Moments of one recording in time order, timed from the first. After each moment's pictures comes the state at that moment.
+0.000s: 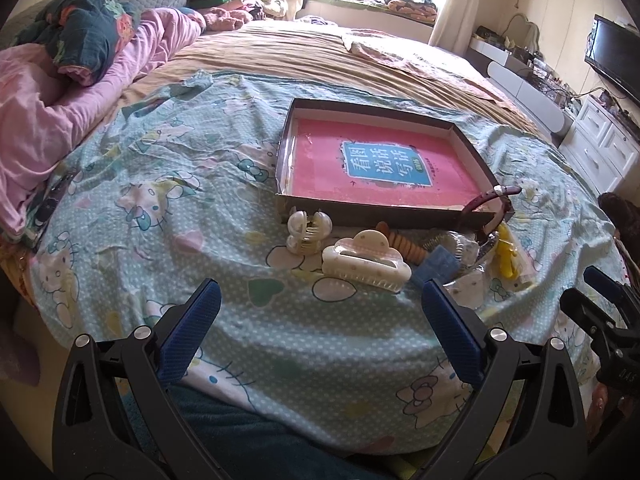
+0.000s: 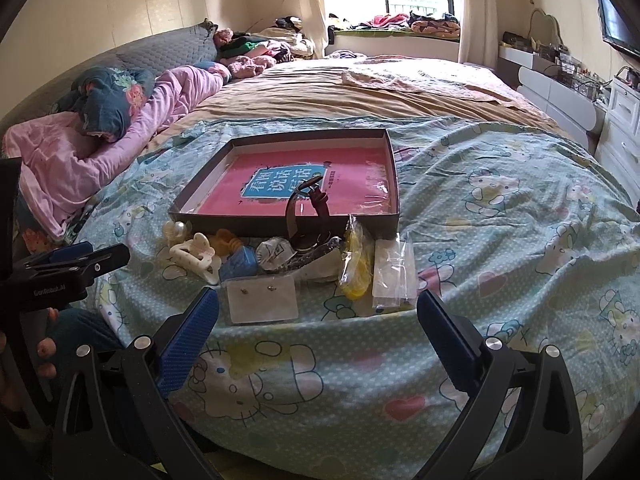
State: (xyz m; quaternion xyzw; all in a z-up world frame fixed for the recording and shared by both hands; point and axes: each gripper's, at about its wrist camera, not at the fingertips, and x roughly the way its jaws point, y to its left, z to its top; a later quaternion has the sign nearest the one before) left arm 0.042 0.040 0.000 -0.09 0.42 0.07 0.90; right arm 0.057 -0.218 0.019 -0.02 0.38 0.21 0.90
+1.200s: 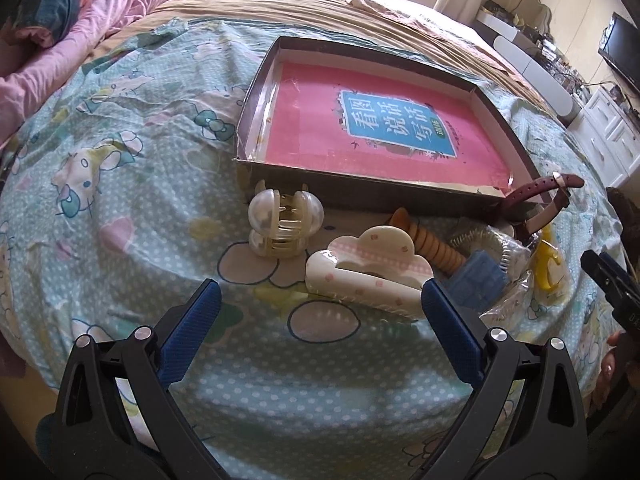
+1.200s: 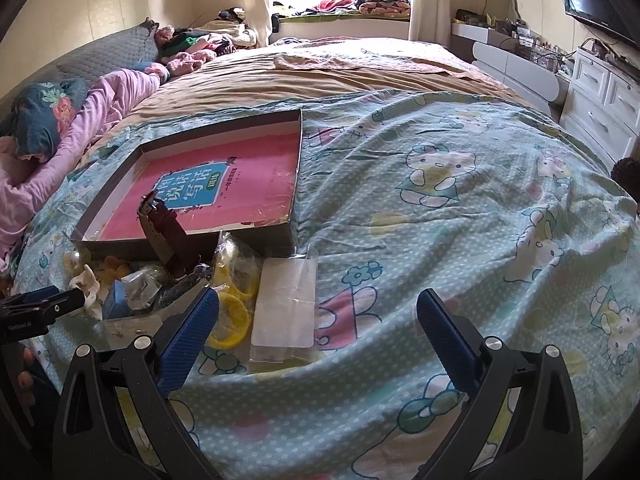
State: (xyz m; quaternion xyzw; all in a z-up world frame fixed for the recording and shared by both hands) left arm 0.101 0.046 -0.058 -0.12 0.48 0.04 0.87; right arm 0.134 -0.264 -0.027 -0.01 0.41 0.12 0.91
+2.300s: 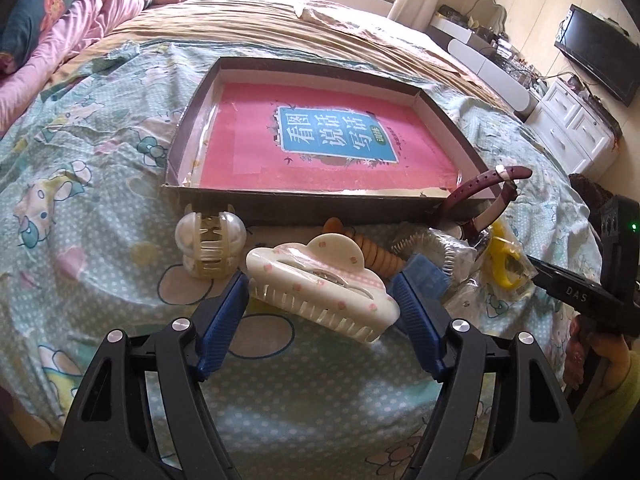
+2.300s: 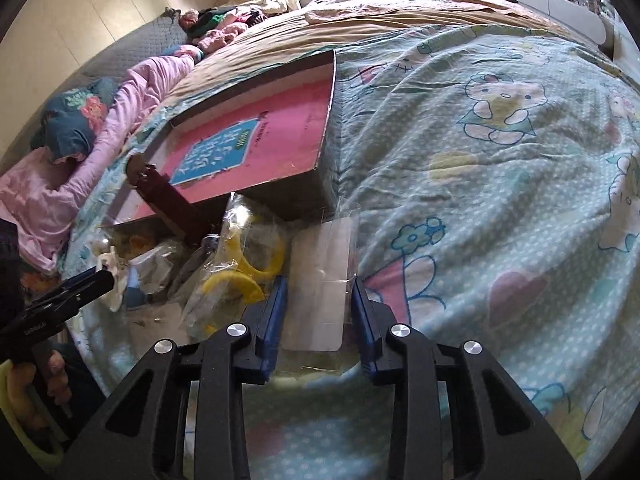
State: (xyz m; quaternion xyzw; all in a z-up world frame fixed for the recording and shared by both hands) left arm 0.104 0.022 -0.052 -0.12 0.44 -0.03 0.89; right arm 0.156 -0.271 -0.065 0.07 0.48 0.23 0.84
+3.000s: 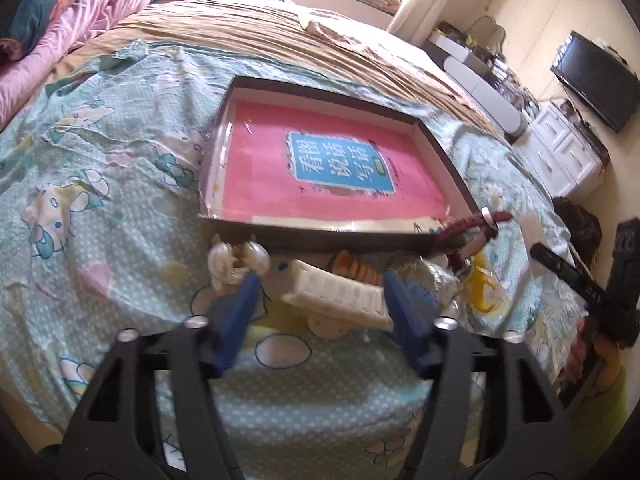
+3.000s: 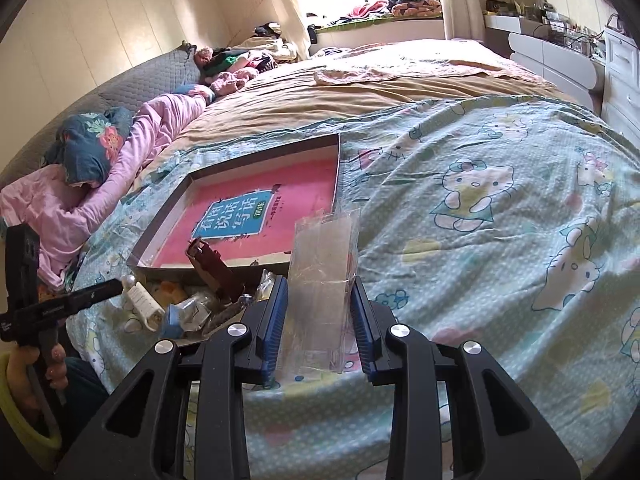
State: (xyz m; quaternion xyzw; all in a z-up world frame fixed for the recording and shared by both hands) left arm 0.102 0.046 -0.030 -0.15 0.44 -0.06 0.88; right arm 0.148 -0.288 -0.002 0.06 0.40 0.22 0.89
